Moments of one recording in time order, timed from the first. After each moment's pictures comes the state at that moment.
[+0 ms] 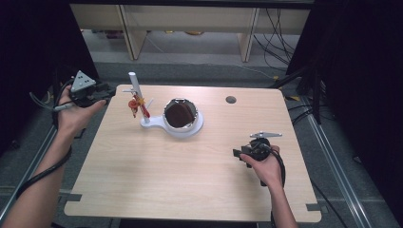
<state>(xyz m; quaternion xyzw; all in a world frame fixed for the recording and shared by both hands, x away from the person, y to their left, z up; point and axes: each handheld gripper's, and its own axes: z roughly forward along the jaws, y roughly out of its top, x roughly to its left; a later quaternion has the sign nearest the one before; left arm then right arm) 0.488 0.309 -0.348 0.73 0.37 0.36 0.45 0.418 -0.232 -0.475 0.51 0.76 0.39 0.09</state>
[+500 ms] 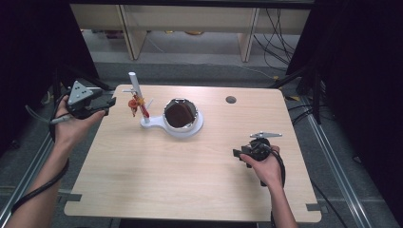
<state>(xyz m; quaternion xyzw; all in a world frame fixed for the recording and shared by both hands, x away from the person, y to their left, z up) 0.457 0.307 -0.359 0.72 0.37 0.37 0.45 0.417 -0.230 -0.474 0.52 0.76 0.39 0.09</state>
